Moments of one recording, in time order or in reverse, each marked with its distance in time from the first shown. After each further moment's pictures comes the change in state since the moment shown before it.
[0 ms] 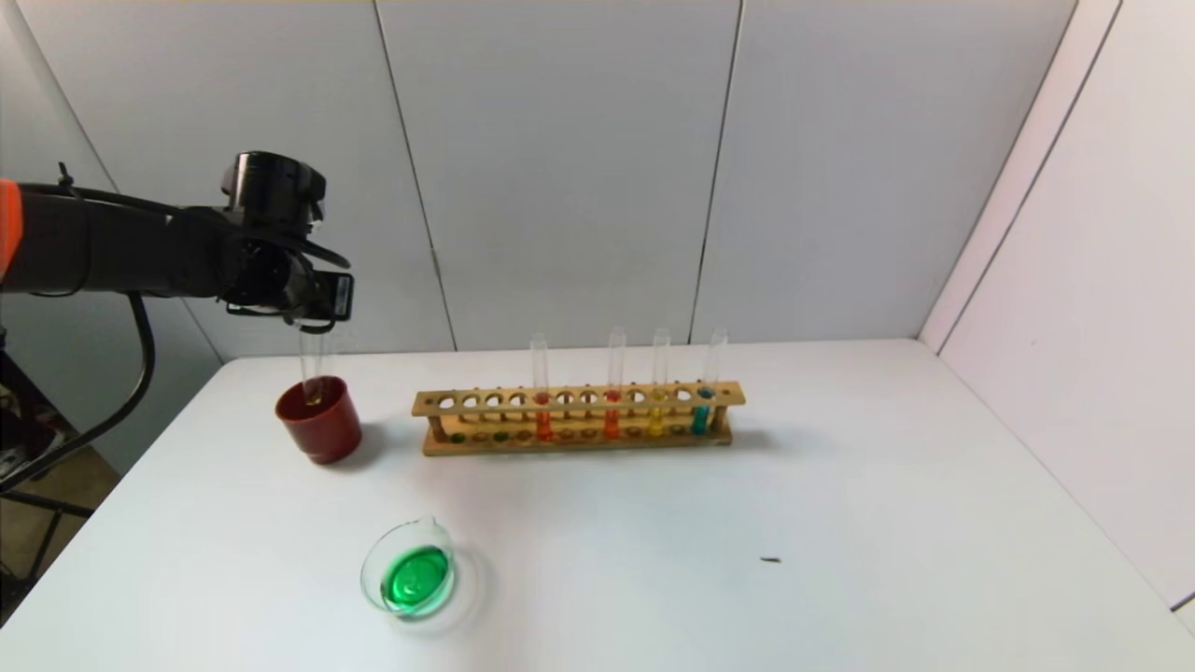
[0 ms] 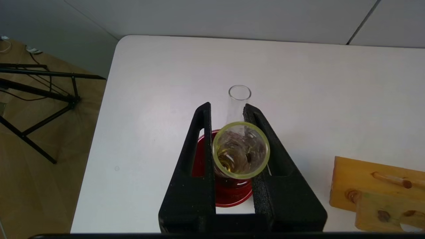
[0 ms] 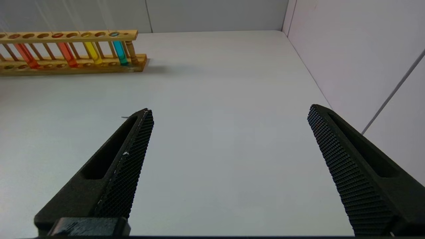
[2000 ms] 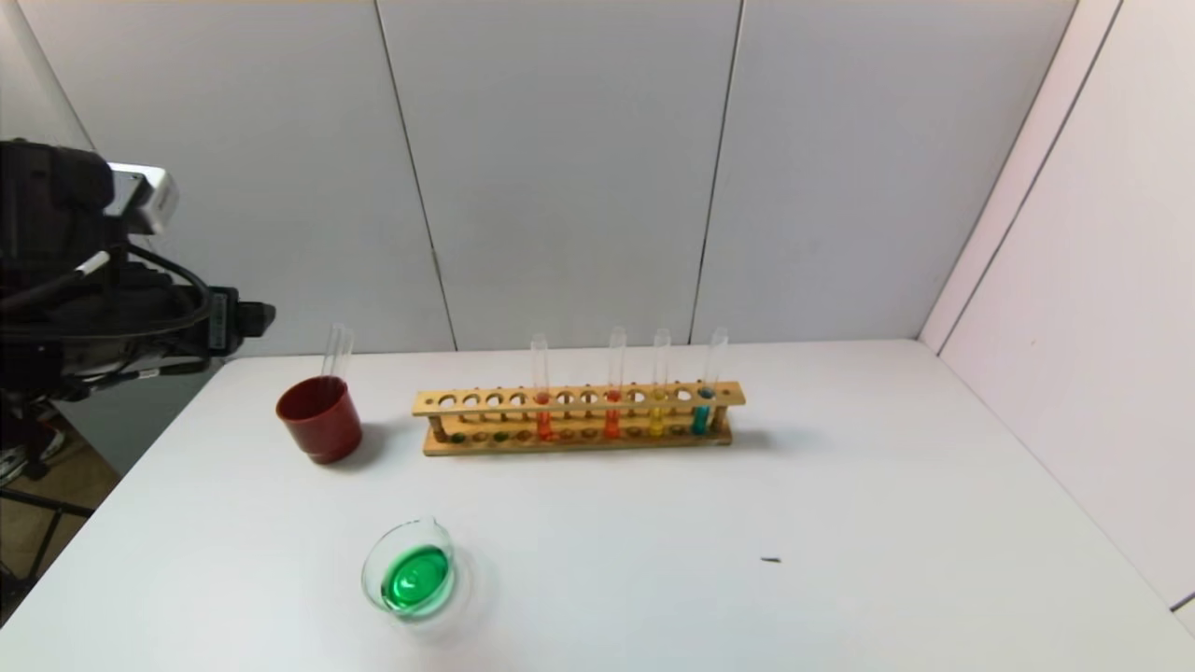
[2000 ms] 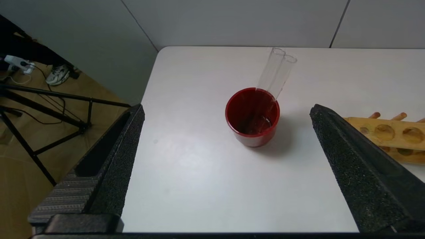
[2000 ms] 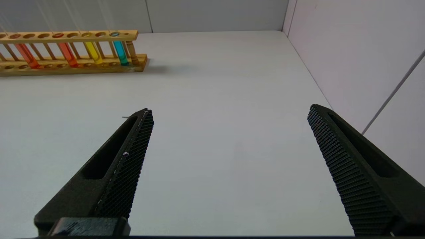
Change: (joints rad) left arm 0.007 -0.572 0.623 -0.291 -0.026 0.061; right arm 0.000 0.000 0.000 0.000 0.000 0.000
